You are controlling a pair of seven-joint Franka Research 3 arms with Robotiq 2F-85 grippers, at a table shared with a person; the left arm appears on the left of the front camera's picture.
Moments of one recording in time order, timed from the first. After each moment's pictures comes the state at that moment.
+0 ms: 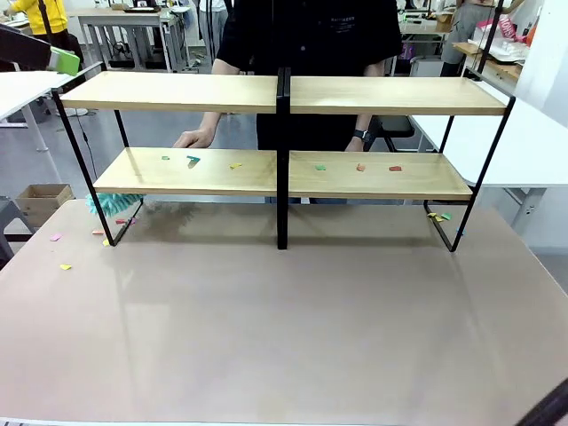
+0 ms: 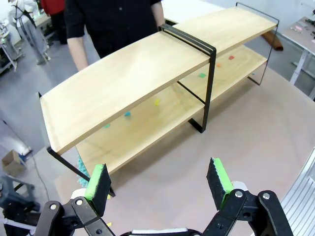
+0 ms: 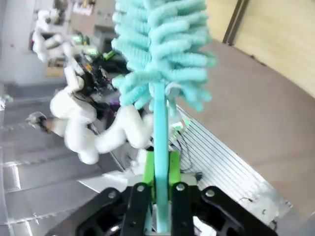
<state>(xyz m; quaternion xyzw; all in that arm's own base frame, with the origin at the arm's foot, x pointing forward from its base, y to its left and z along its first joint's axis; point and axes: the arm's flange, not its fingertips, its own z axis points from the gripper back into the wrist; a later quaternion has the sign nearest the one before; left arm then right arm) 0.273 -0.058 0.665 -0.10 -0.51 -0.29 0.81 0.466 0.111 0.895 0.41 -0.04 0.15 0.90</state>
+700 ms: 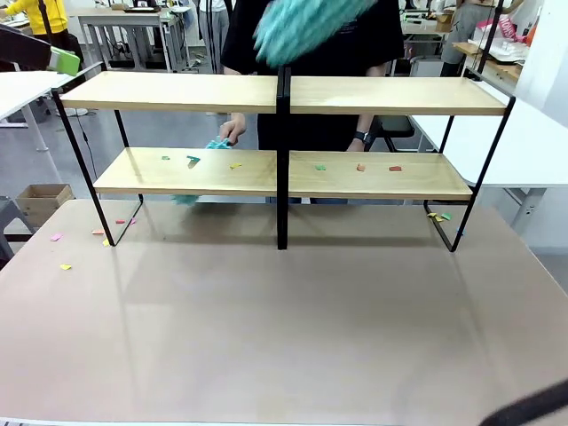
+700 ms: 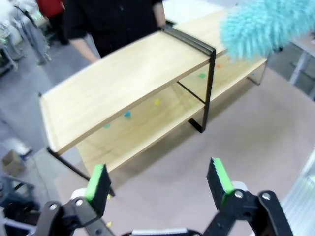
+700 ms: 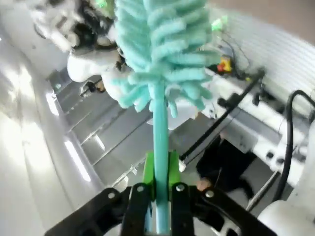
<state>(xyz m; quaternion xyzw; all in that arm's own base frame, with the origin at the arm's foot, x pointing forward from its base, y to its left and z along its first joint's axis) 0.273 -0.058 0.664 -0.10 -0.50 -0.29 0.81 0.432 0.153 0.801 0.41 0.32 0.01 0.86</state>
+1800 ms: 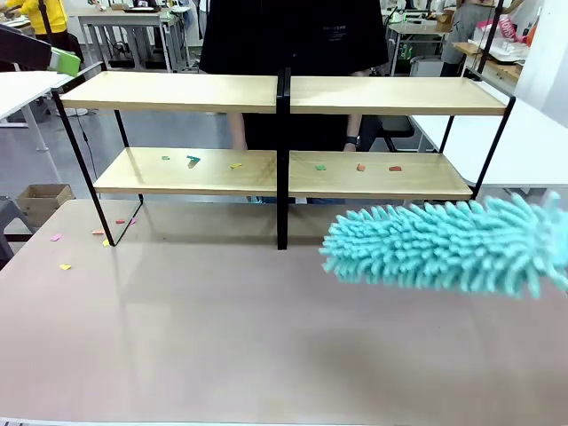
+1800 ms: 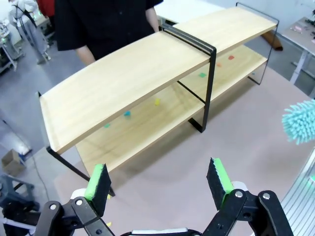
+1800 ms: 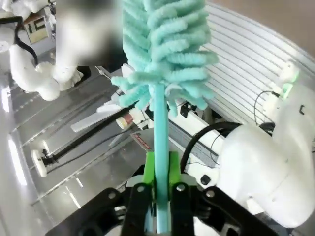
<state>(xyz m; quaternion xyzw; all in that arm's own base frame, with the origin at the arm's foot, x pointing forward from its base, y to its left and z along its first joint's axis) 0.274 -0.058 0.664 -0.10 -0.50 -0.29 0.81 0.231 0.030 0.621 0.37 0.20 0.11 0.90</state>
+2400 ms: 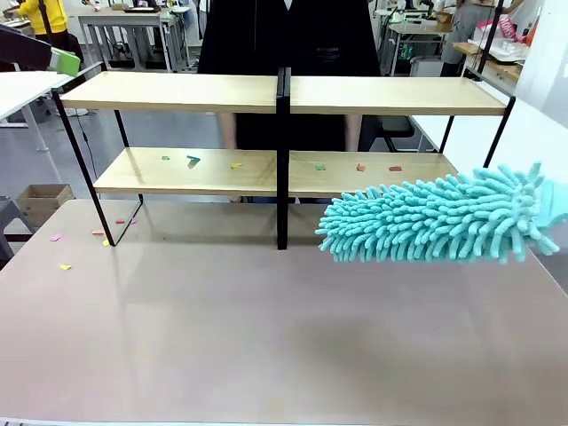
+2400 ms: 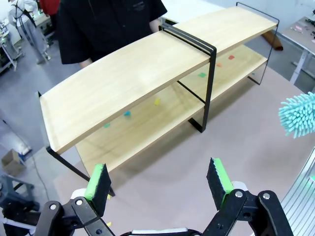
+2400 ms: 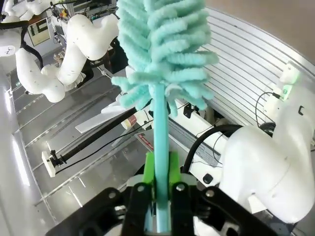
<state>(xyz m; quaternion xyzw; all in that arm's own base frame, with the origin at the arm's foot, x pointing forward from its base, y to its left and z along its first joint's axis) 0.274 -0.058 0.664 -0.10 -0.50 -0.29 0.81 0.242 0.030 0.632 0.38 0.20 0.10 0.90</state>
